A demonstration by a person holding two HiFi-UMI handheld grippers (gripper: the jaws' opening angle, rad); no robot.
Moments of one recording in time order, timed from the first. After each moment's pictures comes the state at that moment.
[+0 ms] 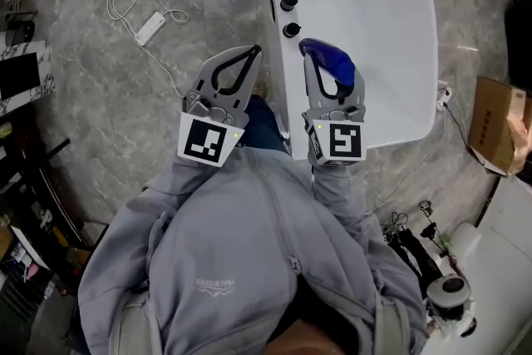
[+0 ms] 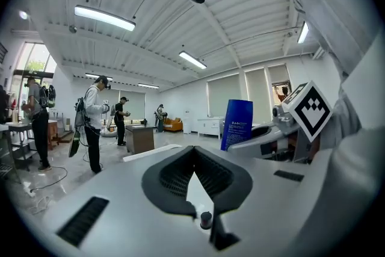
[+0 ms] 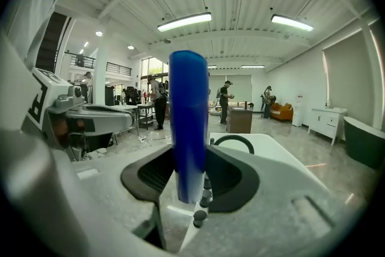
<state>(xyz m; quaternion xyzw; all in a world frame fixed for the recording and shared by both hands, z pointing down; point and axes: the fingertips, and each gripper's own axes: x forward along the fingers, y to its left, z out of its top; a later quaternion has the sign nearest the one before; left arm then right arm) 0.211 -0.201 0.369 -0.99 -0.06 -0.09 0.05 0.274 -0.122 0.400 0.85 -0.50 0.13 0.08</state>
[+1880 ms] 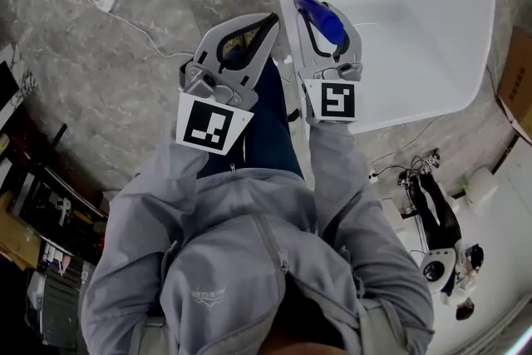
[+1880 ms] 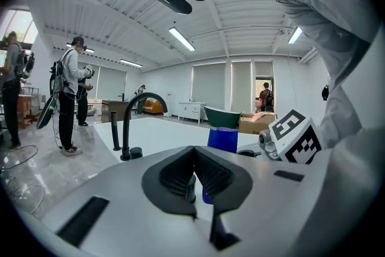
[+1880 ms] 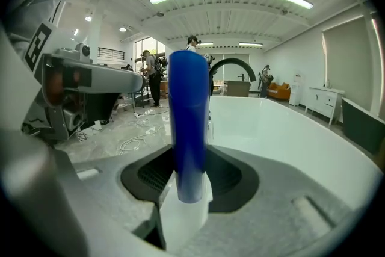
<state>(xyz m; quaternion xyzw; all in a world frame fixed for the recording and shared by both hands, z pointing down) 0.267 -0.160 0.591 -0.98 -0.16 -0.15 0.00 0.298 -0.112 0.672 0.84 -0.49 0.21 0.11</state>
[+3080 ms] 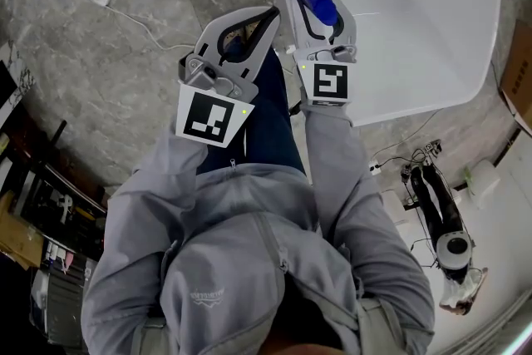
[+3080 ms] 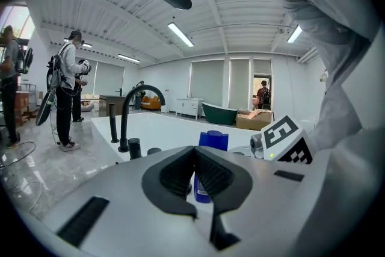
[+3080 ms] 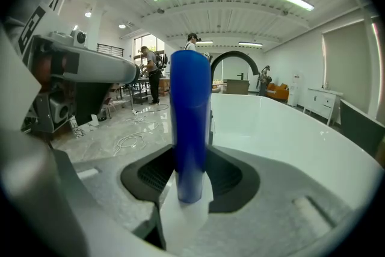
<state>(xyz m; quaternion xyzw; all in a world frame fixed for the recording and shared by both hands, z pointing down) 0.255 -0.157 0.614 -0.97 -0.17 -0.17 0.00 0.292 -0.122 0.706 0.84 -0.47 0.22 0.12</state>
